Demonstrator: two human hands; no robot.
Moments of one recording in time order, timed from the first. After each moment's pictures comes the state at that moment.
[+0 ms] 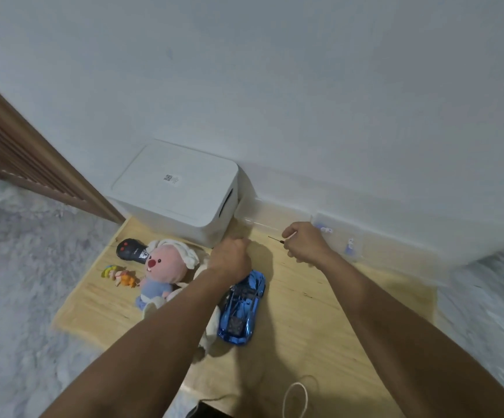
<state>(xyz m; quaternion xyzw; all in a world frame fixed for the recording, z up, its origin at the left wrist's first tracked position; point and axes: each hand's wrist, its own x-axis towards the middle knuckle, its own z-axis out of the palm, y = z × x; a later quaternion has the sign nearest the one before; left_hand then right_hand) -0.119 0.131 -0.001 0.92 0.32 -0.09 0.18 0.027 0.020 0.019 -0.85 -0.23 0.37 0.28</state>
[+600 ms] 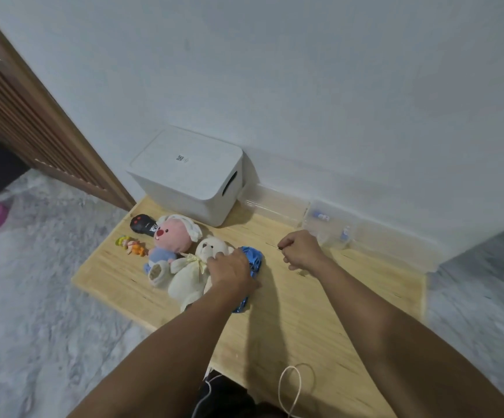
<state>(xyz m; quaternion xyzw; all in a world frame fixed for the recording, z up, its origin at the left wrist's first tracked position) -0.156 0.041 0.000 0.87 0.43 -0.23 0.01 -0.012 -0.030 0.010 -0.84 -0.27 0.38 0.27</state>
